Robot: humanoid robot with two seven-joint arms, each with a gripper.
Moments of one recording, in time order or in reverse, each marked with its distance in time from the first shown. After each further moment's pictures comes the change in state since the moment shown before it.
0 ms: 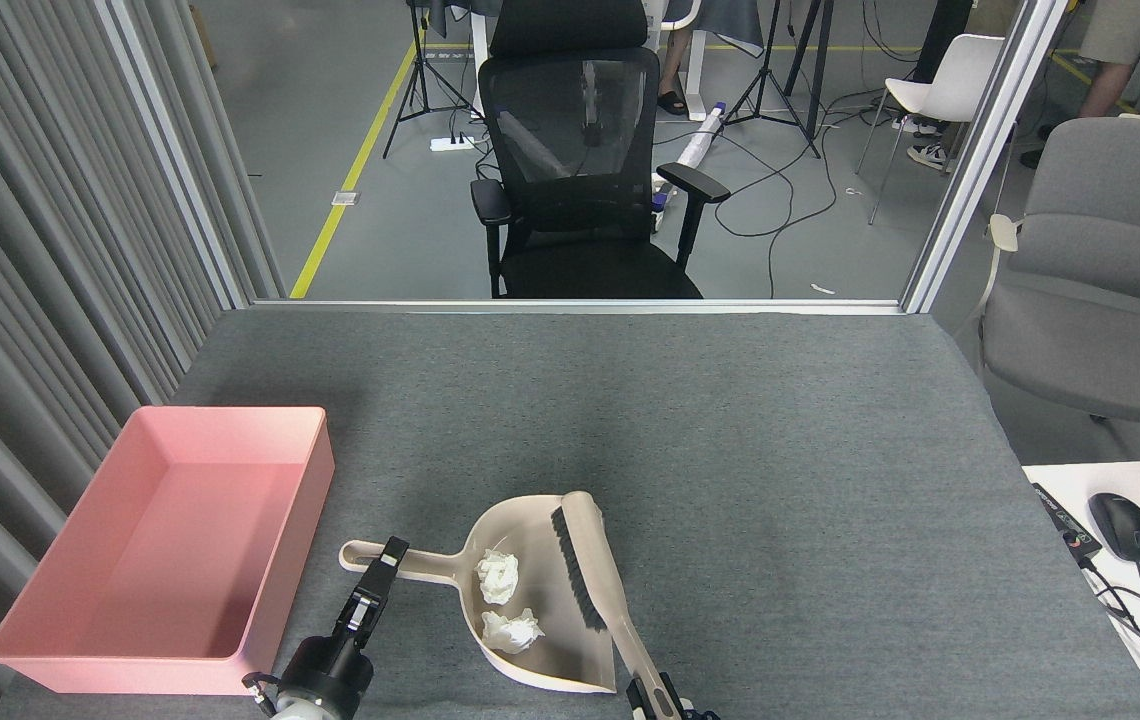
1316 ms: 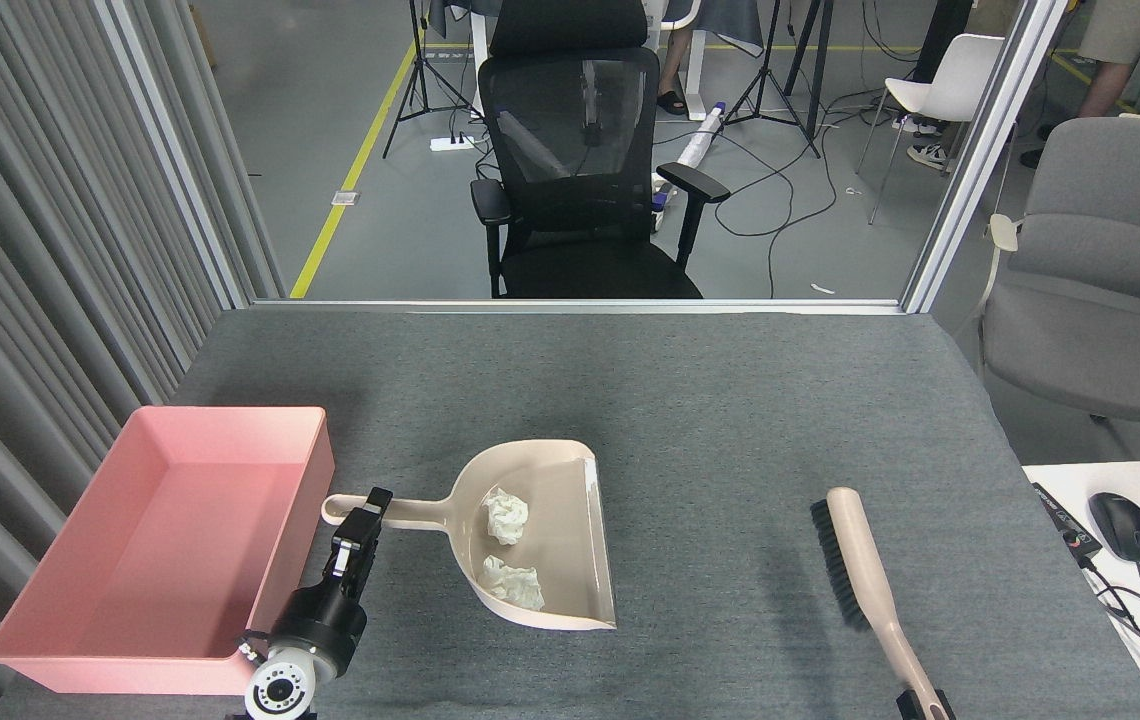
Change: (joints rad) left arm -0.008 -0.036 0.006 -0.248 0.123 0.269 -0.044; right arm 0.092 -0.182 -0.482 -0.048 -0.137 -0.218 -0.024
